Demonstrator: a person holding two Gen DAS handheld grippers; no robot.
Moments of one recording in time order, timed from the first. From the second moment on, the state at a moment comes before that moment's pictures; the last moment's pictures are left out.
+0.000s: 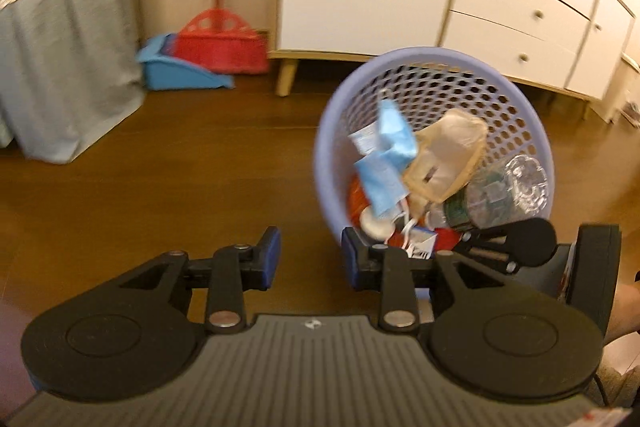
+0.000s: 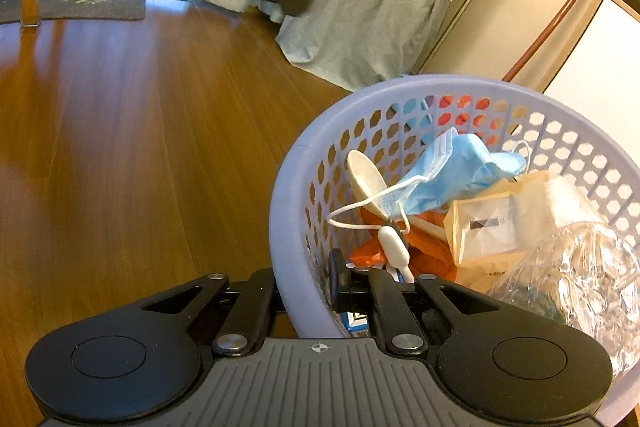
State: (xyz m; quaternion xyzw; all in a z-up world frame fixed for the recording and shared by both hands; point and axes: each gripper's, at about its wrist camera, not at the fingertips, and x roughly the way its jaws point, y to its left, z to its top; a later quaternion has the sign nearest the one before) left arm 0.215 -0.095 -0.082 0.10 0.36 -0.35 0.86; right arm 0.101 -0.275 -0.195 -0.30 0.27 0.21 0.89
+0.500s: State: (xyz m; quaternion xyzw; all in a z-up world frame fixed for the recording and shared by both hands) left arm 0.191 -0.059 -0.090 0.07 0.39 -0.30 0.86; right arm 0.099 -0.250 -0.187 -0.29 0.25 0.26 0.88
